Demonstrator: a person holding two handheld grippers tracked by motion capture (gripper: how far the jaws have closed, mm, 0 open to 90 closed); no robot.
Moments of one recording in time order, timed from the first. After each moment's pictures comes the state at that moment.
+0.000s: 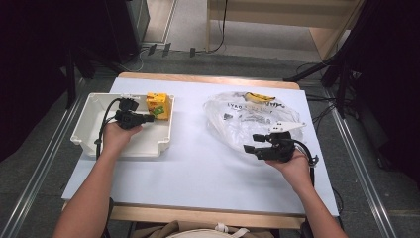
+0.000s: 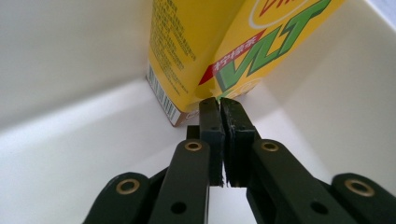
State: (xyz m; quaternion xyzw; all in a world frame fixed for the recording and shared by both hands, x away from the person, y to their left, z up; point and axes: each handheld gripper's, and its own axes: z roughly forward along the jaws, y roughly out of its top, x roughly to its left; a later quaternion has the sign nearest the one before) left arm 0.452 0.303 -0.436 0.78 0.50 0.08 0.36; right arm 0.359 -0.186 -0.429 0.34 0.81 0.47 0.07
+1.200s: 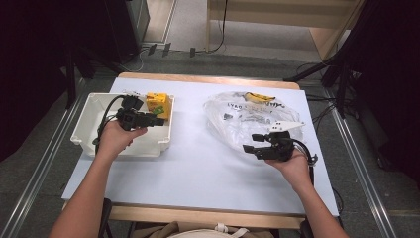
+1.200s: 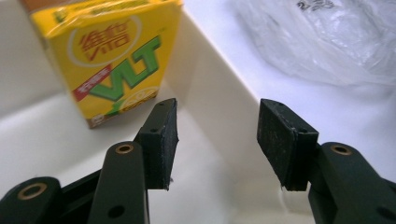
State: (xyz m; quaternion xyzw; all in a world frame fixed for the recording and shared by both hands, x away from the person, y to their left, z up) left arm 0.419 0.269 -0.383 0.81 0.46 0.04 0.36; right arm 0.361 -0.185 -0.430 0.34 0.81 0.47 0.06
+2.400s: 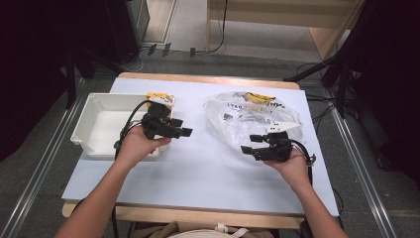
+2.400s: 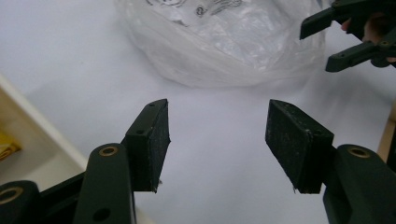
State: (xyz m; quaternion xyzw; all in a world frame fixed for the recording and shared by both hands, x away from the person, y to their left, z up) left arm 0.384 0.188 -0.363 0.84 0.37 0.02 0.39; right arm 0.359 -0.180 -0.430 0.33 0.82 0.47 0.06
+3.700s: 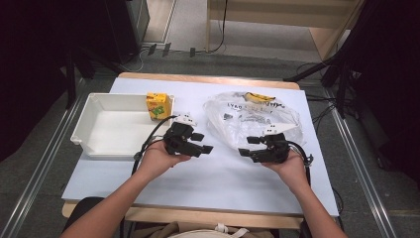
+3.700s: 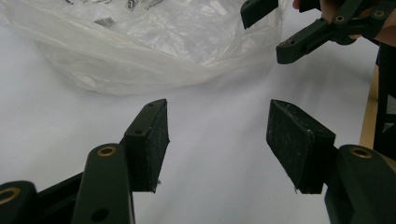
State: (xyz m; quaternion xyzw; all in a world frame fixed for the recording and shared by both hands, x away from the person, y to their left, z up) left arm 0.356 0.135 -0.392 0.86 0.31 0.01 0.40; right arm 0.358 -0.173 -0.433 0.31 0.83 0.47 0.05
